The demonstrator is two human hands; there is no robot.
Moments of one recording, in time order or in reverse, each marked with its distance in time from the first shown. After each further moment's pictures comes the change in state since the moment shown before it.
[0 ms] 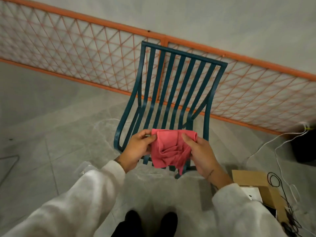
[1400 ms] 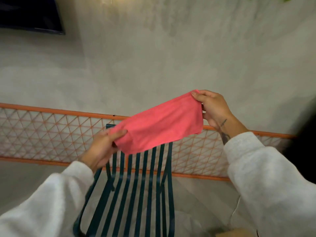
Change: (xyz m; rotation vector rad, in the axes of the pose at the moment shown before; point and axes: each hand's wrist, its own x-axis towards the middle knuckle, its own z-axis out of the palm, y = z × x) left_hand -0.022 0.224 0.068 -0.204 -0.061 0.375; right_hand -0.064 -0.316 -0.182 0.126 0.196 -0.655
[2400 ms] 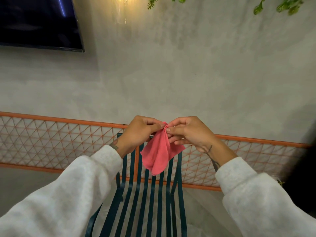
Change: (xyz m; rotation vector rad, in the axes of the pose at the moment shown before) left_hand -0.027 0.069 0.072 0.554 -0.200 0.336; right_hand -0.063 0.009 0.073 -0.220 -0.408 0.079
